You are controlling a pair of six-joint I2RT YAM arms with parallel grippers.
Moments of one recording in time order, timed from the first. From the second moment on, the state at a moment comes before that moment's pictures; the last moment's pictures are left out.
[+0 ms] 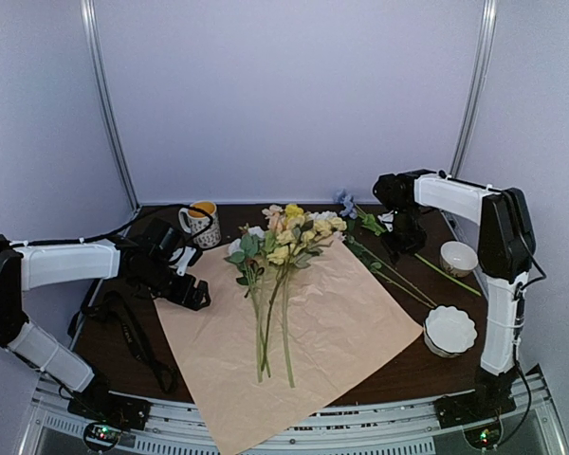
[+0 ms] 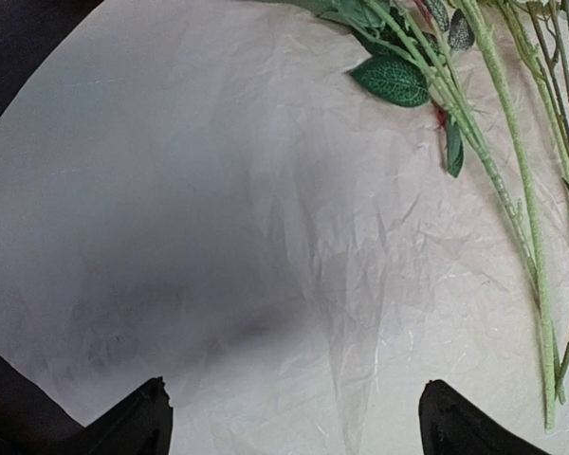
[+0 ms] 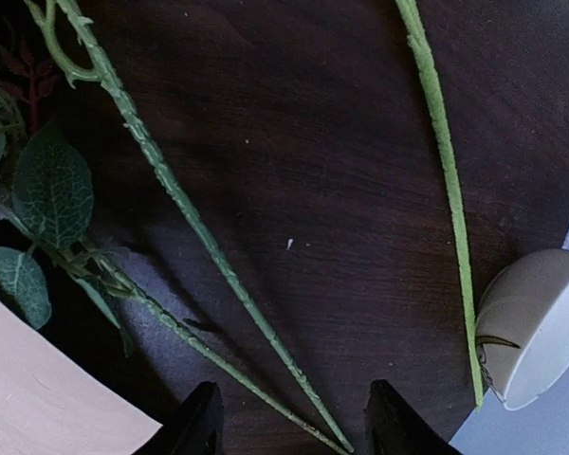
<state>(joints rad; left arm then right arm) -0.51 1.44 0.85 -0.49 0.08 -0.16 0.38 2.05 1.74 -1.15 0.28 0.08</state>
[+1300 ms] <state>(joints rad) -0.55 1.06 0.75 -0.33 0.08 -0.14 0.32 2.01 1.74 -1.16 0.44 0.05</state>
